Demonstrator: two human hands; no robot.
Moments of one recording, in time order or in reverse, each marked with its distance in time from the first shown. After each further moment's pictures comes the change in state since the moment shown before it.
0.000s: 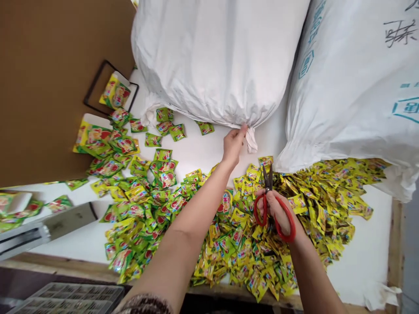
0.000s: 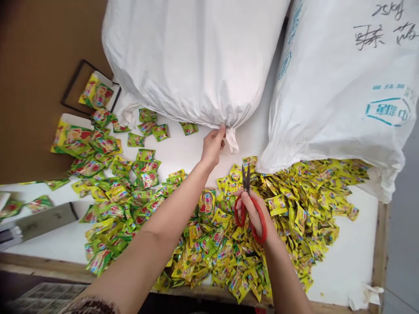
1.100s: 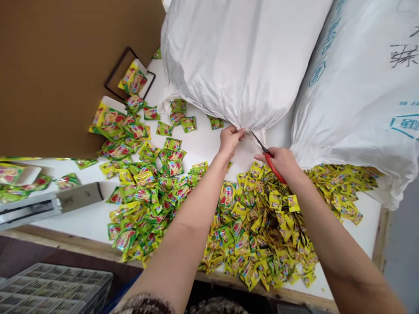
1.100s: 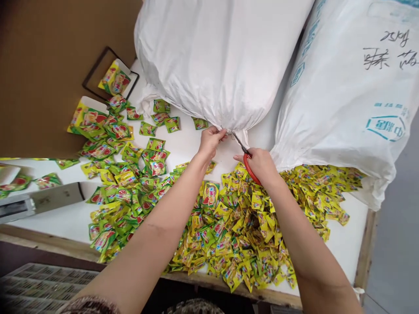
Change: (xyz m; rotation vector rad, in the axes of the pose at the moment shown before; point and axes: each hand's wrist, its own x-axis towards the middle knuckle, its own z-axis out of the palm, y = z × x) left_hand 0.005 0.014 -0.037 -0.054 0.058 -0.018; right_hand 0.100 -0.105 0.006 -1.415 0.114 -0.295
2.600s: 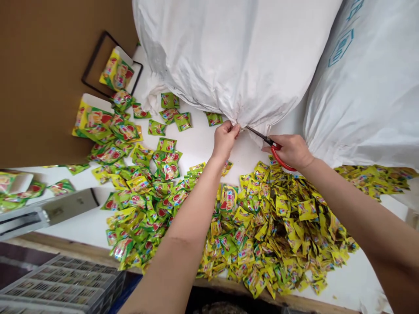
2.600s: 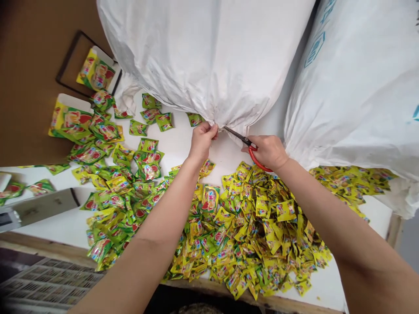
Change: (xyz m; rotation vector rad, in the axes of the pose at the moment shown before) left_hand 0.005 -0.003 -0.019 0.146 -0.010 0.069; right_hand 0.053 0.045 0.015 -0.169 0.139 -0.377
